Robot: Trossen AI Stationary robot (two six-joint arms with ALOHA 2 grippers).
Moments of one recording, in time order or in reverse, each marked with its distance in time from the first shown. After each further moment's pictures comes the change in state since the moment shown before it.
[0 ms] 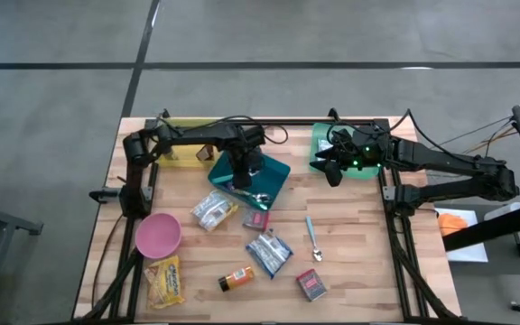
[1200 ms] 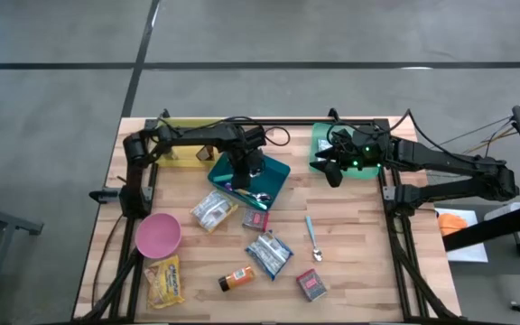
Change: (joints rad) left arm -0.009 0.000 0.002 0.007 0.001 0.091; right arm 0.000 0.000 0.000 -0.001 0.000 -0.029
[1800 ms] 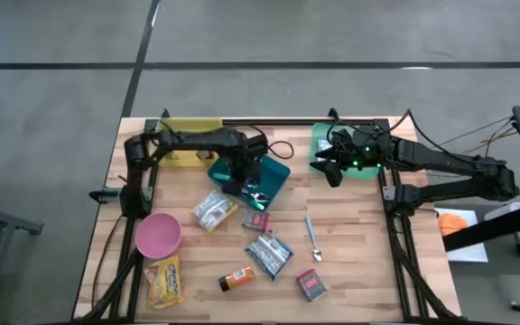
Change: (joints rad) left arm -0.061 0.000 0.000 -0.055 -0.001 0.324; right arm 0.000 0.000 0.000 -0.001 -0.001 0.008
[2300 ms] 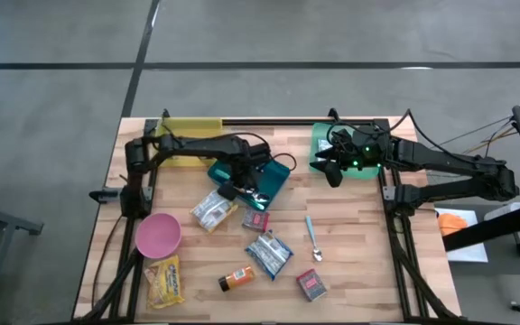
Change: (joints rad) left arm -0.061 0.000 -0.001 -0.020 -0.090 0.166; right arm 0.000 0.000 0.000 -0.002 0.000 -0.003
